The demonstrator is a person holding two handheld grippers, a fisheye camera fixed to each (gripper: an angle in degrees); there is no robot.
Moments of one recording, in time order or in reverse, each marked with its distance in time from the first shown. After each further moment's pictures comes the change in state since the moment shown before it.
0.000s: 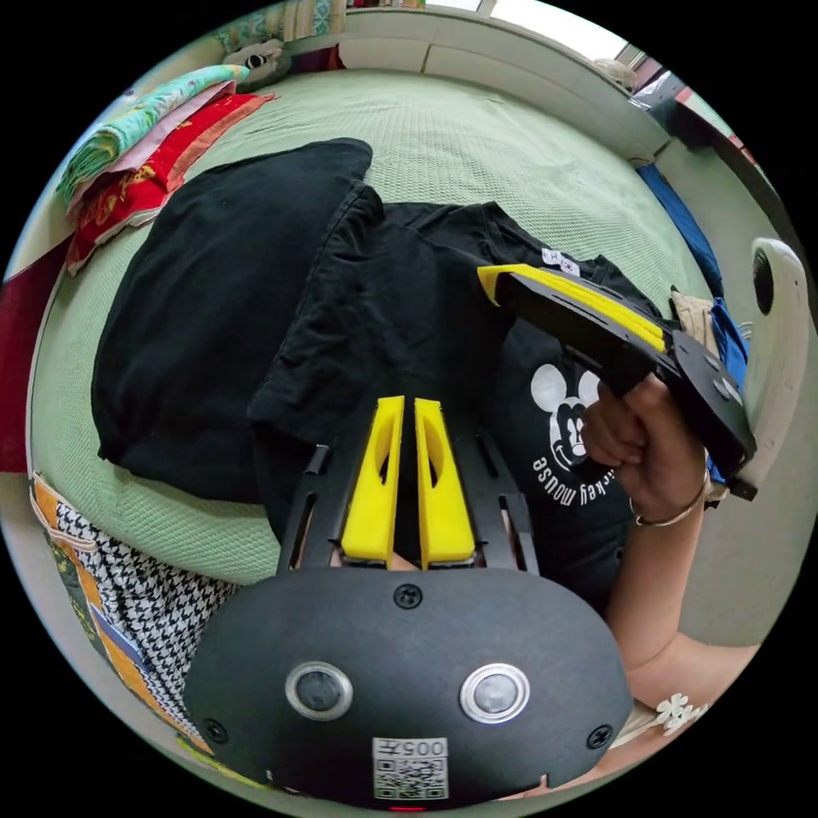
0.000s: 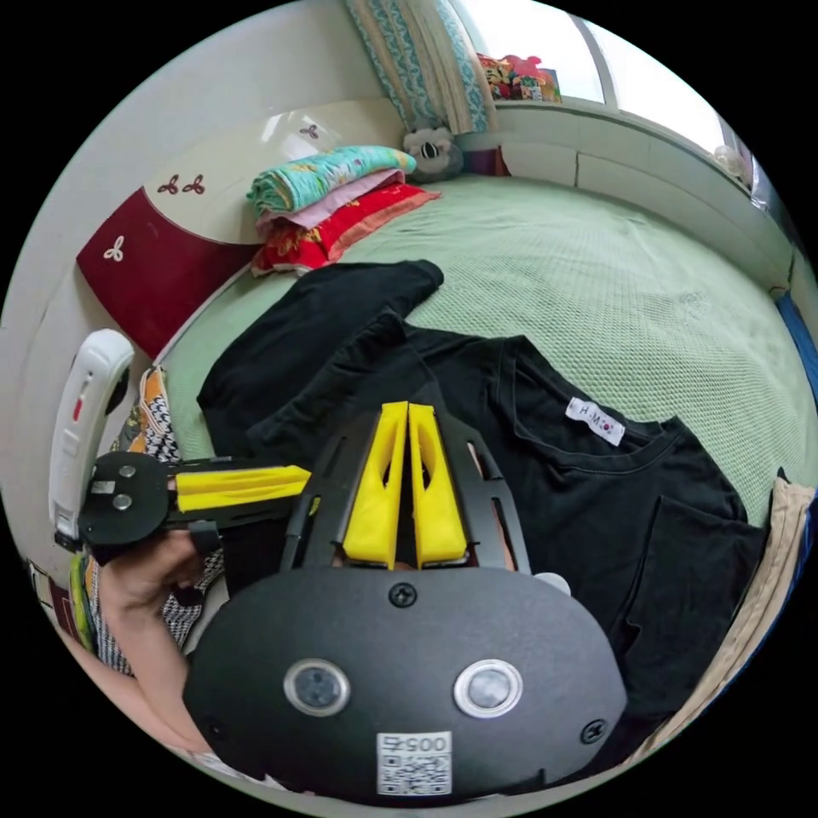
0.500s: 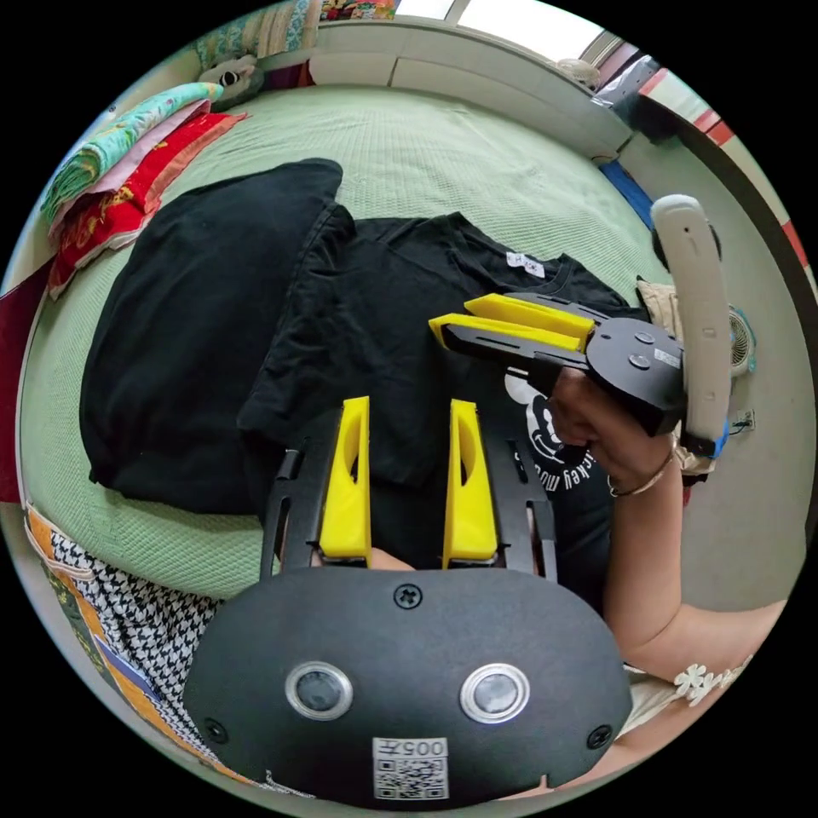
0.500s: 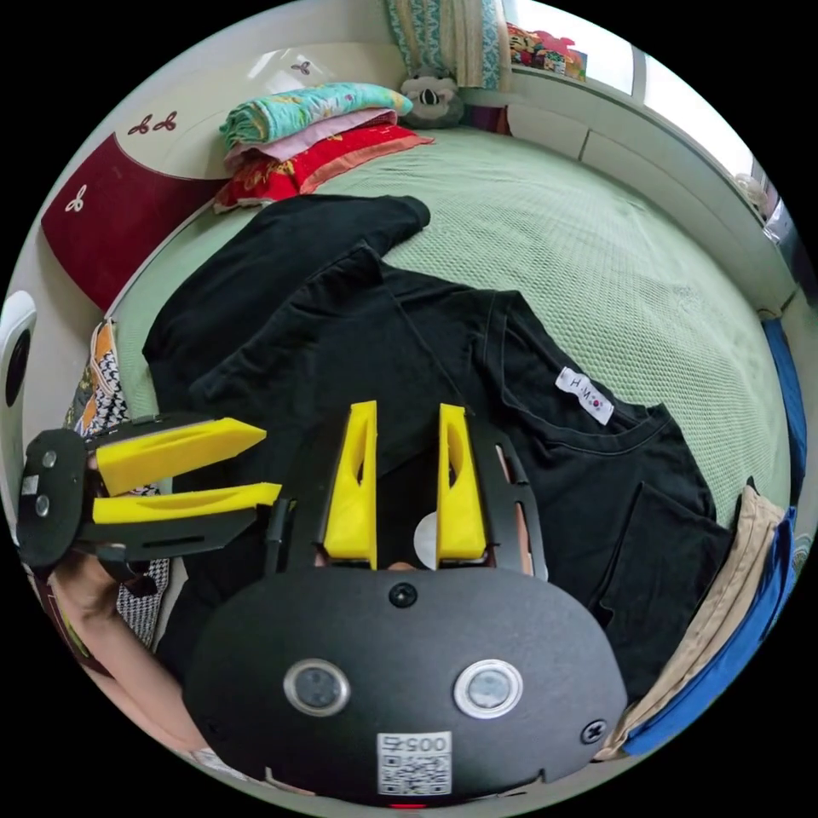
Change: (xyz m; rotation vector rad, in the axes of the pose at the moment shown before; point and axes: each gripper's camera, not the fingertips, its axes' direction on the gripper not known) left arm 0.005 0.036 -0.008 -0.022 0.030 0.079; right arm -0.024 0.009 0.034 -0.203 0.175 -0.045
